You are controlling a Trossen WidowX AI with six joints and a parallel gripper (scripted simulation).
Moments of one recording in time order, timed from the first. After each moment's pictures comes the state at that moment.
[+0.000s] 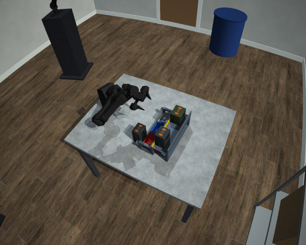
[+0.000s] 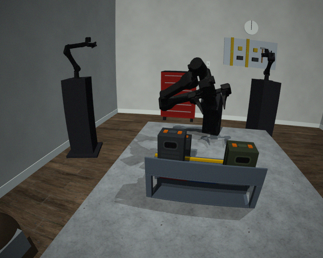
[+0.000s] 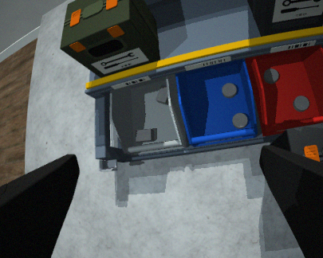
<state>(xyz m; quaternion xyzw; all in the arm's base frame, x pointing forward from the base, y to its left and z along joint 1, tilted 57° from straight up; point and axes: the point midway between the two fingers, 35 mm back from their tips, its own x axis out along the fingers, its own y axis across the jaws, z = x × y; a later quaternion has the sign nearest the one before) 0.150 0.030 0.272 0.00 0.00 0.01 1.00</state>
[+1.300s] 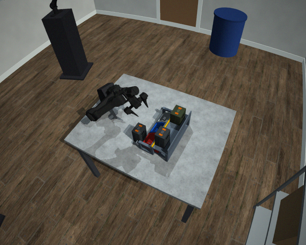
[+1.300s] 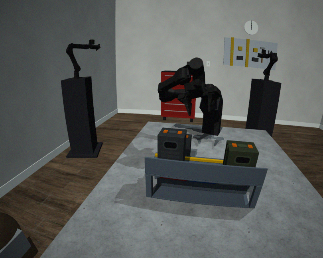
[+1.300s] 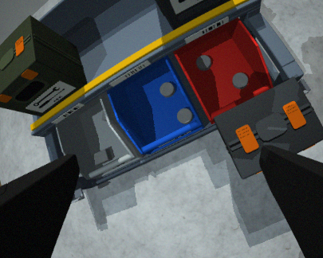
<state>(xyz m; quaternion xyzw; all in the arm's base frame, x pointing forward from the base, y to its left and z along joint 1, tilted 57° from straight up) 0.148 -0.025 0.275 0.12 0.00 -0.08 0.99</state>
